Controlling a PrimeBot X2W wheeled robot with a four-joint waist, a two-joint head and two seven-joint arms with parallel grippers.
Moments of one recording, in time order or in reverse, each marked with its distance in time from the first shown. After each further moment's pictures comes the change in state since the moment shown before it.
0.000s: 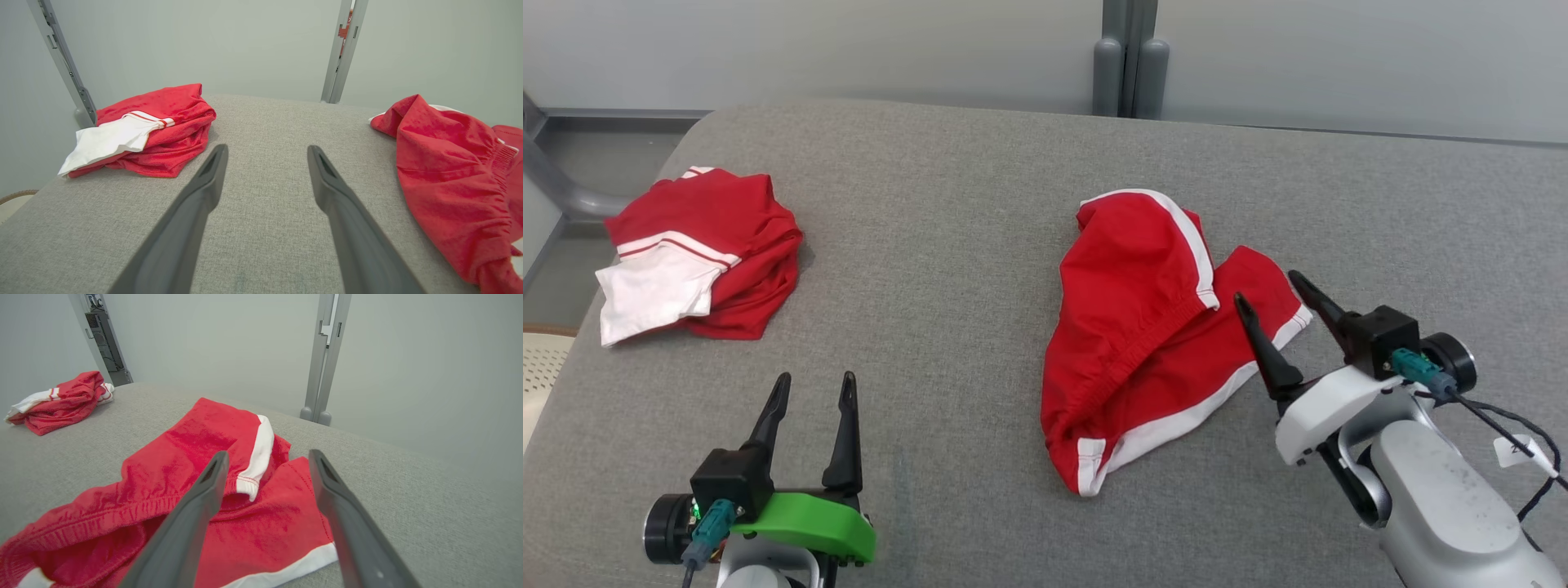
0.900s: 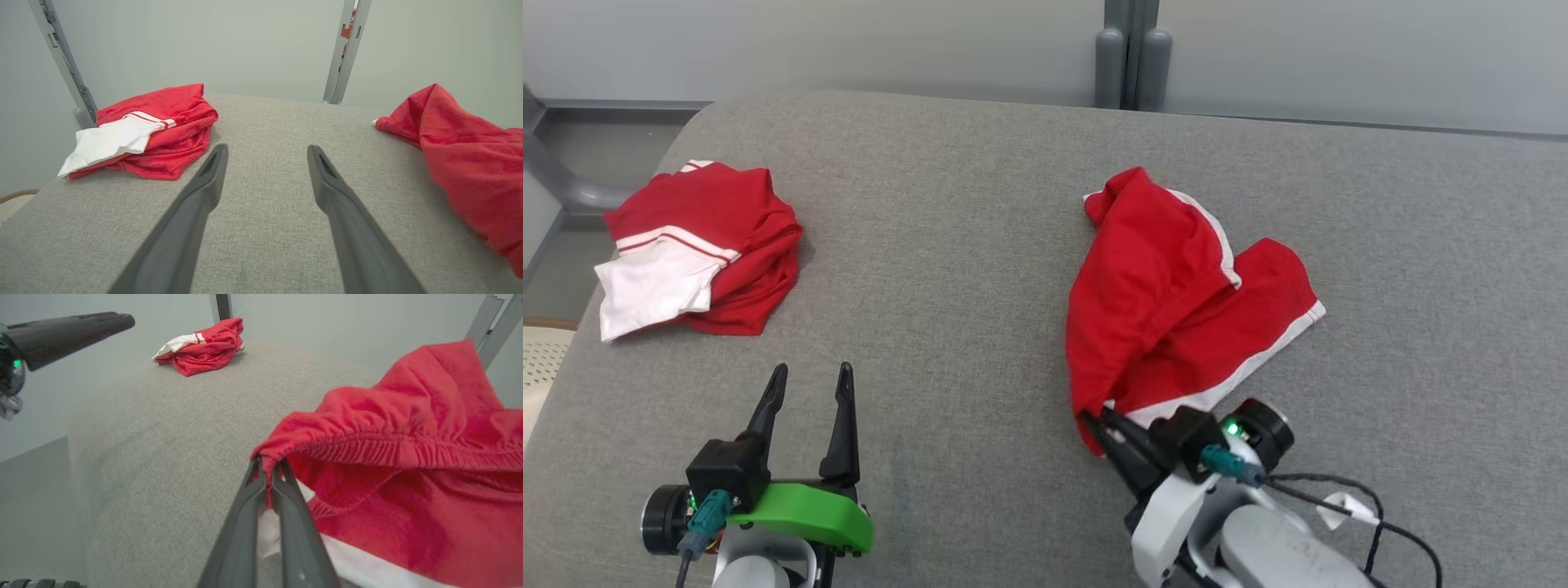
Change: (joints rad) left arm -0.023 0.000 0.010 0.012 -0.003 -0.007 0.000; right arm -0.007 0.114 0.346 0.040 -0.010 0.000 0.000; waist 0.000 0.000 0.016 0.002
